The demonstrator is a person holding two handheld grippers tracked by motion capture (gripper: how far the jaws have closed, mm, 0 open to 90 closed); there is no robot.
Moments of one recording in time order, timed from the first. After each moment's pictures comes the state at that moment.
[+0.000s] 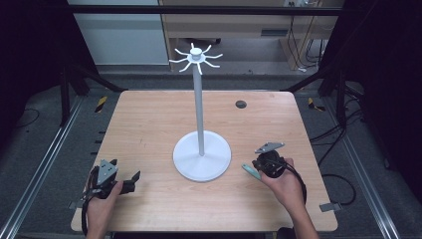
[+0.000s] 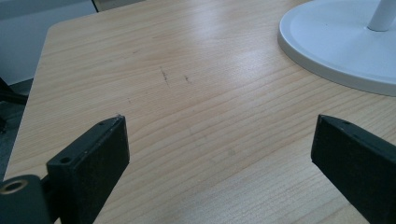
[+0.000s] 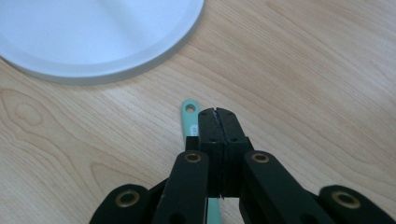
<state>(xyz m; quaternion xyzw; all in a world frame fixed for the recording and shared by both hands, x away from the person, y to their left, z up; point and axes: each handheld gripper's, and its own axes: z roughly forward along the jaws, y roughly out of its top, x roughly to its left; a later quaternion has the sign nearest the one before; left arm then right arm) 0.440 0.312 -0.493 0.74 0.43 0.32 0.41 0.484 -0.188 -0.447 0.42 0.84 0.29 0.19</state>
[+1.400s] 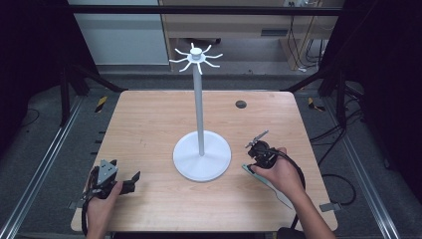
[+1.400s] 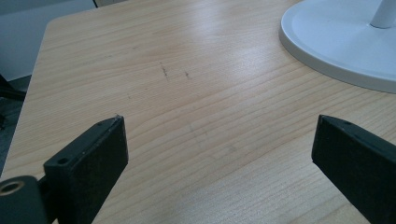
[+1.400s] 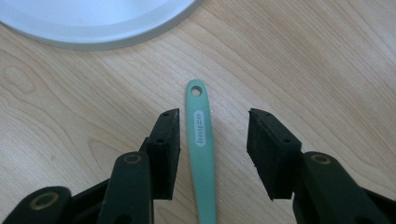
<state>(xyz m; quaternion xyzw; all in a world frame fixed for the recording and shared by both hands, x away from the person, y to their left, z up) 0.441 0.312 -0.494 0.74 0.43 0.32 0.41 0.513 -0.169 -0.438 0.40 0.89 0.17 0.12</state>
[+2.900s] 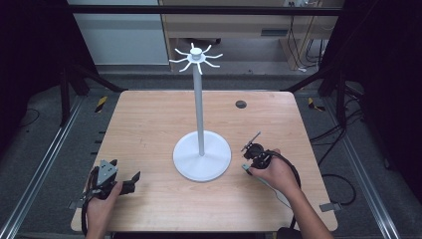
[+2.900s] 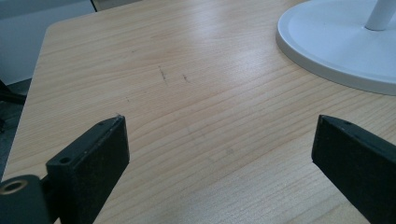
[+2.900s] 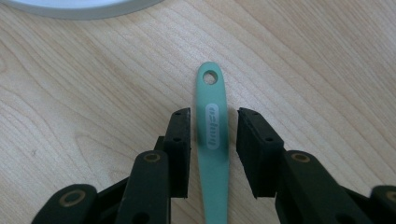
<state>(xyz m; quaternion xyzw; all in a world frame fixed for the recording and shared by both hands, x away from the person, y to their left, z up) 0.439 0.311 -0.493 0.74 0.43 0.32 0.41 0.526 -0.161 -0.463 0.39 0.91 0.13 0.08</state>
